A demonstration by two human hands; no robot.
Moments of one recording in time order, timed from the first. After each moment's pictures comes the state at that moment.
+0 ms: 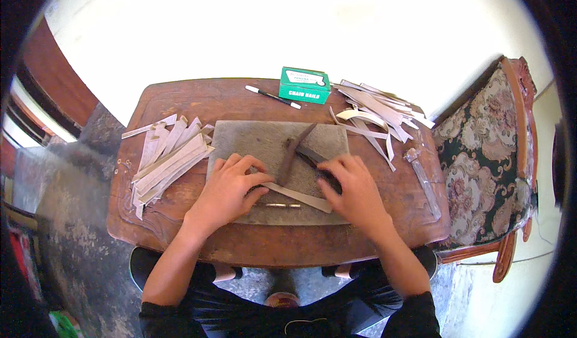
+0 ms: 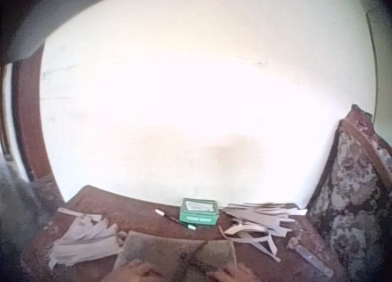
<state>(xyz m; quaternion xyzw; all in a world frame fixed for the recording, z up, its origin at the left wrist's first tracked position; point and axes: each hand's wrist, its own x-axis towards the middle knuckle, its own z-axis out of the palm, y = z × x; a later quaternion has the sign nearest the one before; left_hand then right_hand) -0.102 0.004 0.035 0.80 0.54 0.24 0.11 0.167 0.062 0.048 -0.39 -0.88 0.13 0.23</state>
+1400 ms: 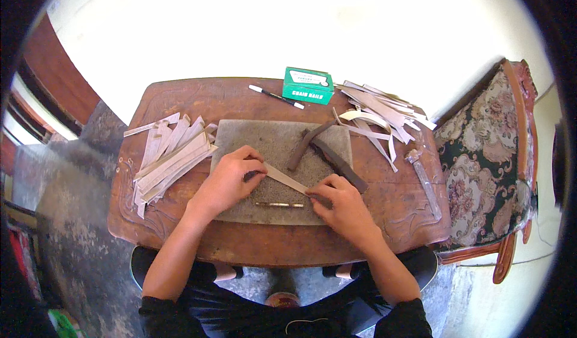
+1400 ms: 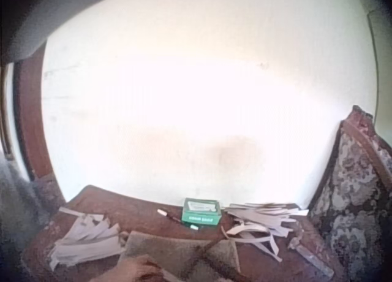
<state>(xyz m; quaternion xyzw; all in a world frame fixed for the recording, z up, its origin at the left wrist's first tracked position) -0.119 0.028 0.012 0.77 0.51 0.33 0.19 0.159 0.041 0.029 -0.40 -0.86 0.25 0.21</state>
